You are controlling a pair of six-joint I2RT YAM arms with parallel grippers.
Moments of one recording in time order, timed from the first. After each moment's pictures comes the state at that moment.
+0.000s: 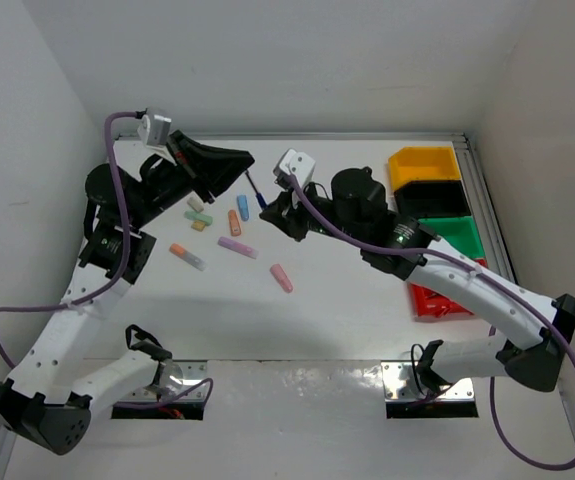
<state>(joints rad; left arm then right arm) -0.36 0.99 1.14 0.21 0.59 -0.53 0.92 1.29 1.30 -0.19 -0.13 -0.10</state>
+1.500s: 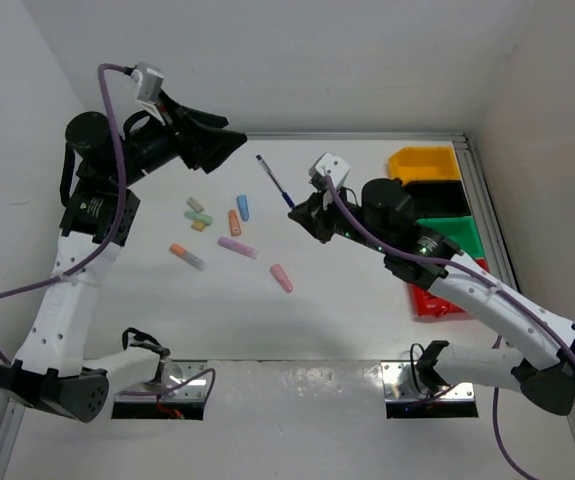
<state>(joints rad) -0.20 1.13 1.46 -0.04 0.72 -0.46 0.82 1.15 1.11 -0.13 -0.11 -0.06</state>
